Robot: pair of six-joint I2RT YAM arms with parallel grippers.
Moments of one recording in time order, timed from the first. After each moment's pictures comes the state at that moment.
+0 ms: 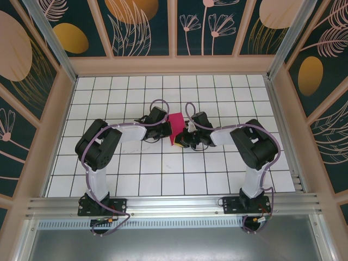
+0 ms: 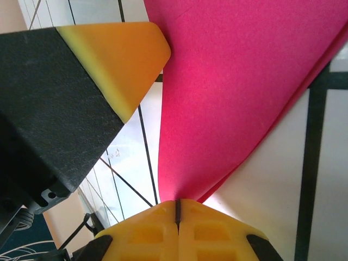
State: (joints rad) left arm -0.61 1.94 1.06 -0.05 0.14 -0.77; right arm 0.58 1.86 0.84 0.18 -0.68 0.94
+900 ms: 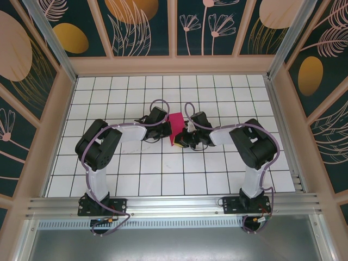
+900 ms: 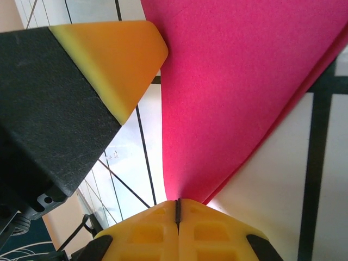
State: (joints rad) left arm -0.61 1.94 1.06 -0.05 0.13 -0.77; right arm 0.59 1.87 0.85 0.17 -0.67 0.94
